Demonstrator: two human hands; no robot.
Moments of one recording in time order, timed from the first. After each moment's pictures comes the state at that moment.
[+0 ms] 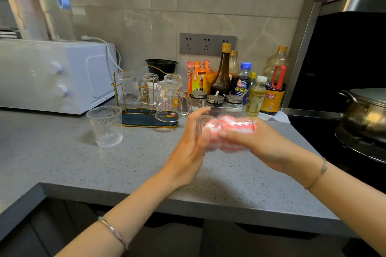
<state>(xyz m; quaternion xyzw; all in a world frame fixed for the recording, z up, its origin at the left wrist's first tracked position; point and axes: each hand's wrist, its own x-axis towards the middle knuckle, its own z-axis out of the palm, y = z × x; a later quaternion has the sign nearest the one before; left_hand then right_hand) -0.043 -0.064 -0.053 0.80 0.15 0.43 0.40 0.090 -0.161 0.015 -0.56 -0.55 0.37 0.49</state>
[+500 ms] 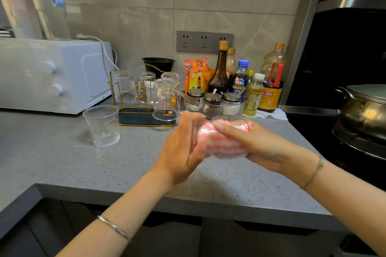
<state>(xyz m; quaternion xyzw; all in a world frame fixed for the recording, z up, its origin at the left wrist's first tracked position) -0.047 -0.052 -0.061 0.83 0.10 0.51 0.21 0.081 -0.164 0.017 -0.53 -0.51 0.46 0.50</state>
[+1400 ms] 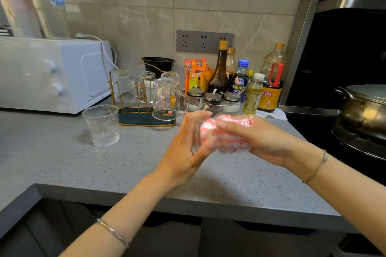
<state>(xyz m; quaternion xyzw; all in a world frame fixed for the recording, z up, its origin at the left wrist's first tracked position) -0.046 -0.054 -0.060 0.83 0.10 0.45 0.33 0.095 -0.157 0.017 -0.54 -0.53 0.43 0.49</state>
